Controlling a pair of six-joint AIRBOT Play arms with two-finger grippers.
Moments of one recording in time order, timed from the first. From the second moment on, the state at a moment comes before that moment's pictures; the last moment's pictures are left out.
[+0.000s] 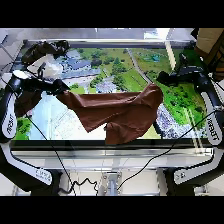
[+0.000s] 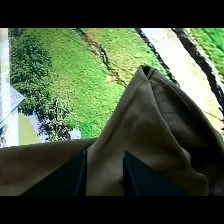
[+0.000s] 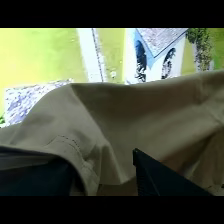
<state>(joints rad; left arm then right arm) 0.24 -1.76 1.52 0.76 -1.24 -1.14 -0.15 -1.66 1.47 2.15 -0.86 -1.79</state>
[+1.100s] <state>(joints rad) -0.02 -1.64 1.62 0.89 -1.65 -1.19 -0.17 -1.58 1.42 1.89 -1.38 -1.78</state>
